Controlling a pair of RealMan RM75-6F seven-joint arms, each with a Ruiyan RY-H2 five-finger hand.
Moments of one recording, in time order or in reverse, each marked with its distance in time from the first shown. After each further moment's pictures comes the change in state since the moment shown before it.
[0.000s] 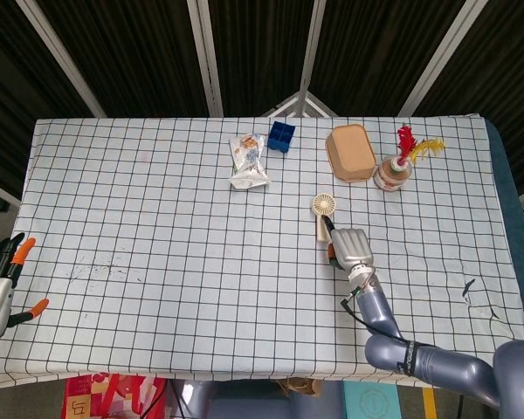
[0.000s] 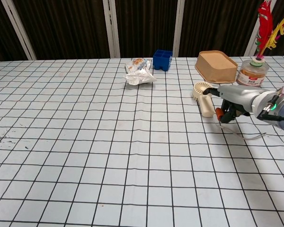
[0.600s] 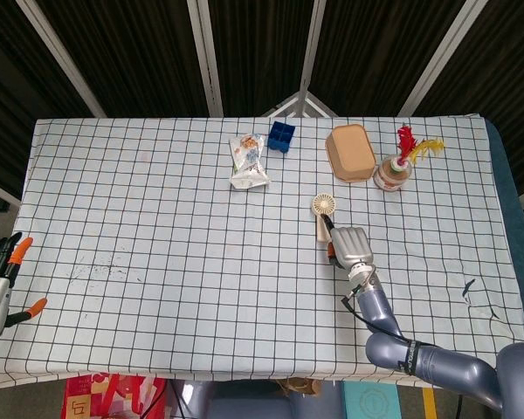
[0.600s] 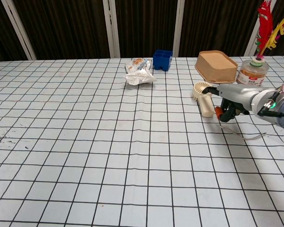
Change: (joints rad) left arm 0.002 0.003 -0.002 0.001 0.000 0.004 -0.008; right arm -0.016 0.000 0.030 0.000 -0.018 -0.023 -0.018
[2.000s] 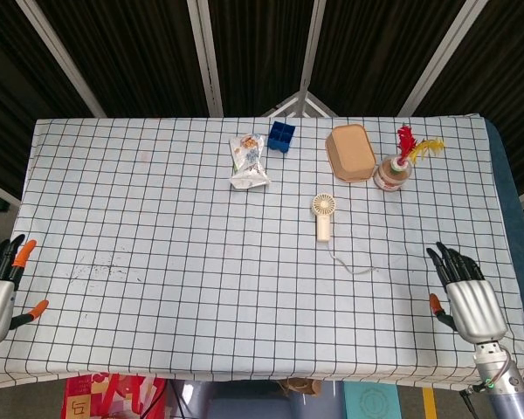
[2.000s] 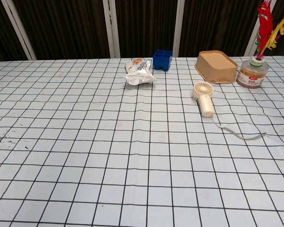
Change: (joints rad) left arm 0.008 -0.026 0.005 0.006 0.021 0.027 0.072; right arm -0.584 0.491 -0.202 -0.261 -0.833 0.445 0.410
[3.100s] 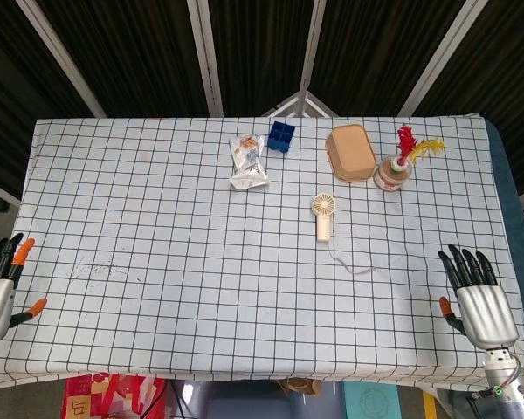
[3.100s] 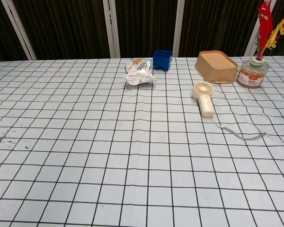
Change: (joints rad) left arm -0.003 -0.008 -0.008 0.010 -0.018 -0.006 0.019; right arm -0.040 0.001 -0.016 0.028 -0.012 0.060 -0.015
